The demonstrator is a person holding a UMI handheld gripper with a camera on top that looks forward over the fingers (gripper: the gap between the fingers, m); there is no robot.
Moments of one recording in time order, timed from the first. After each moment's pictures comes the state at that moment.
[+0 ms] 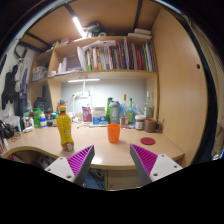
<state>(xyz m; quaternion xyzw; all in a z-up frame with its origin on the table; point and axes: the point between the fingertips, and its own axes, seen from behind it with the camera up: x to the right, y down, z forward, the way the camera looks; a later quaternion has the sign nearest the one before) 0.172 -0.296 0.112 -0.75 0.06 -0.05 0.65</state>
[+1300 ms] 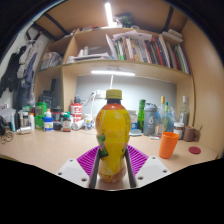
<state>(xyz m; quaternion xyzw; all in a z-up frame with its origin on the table) -0.010 -0.071 0.073 -0.73 0.01 -0.05 0.69</state>
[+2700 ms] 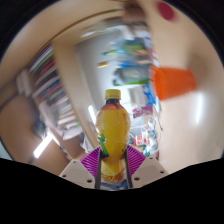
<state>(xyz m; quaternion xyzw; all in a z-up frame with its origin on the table) 0.078 -0.040 0.223 -0.46 0.42 0.66 0.42</state>
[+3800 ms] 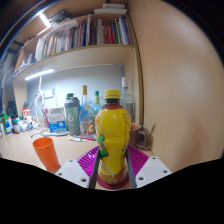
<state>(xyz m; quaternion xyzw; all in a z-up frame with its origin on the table) 0.430 -0.048 0.072 -0.75 0.11 -0.07 0.65</state>
